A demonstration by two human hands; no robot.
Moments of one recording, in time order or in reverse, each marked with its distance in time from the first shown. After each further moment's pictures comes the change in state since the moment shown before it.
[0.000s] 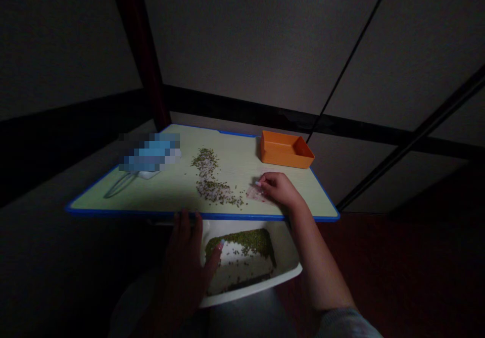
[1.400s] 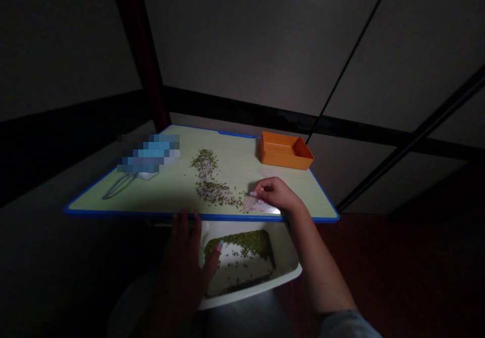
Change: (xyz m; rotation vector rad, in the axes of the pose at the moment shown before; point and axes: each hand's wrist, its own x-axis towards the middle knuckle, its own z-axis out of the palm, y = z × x) left_hand 0.000 0.000 0.000 0.022 0.023 0.023; right_hand -0.004 -0.011 0.004 0.281 -0.226 0.077
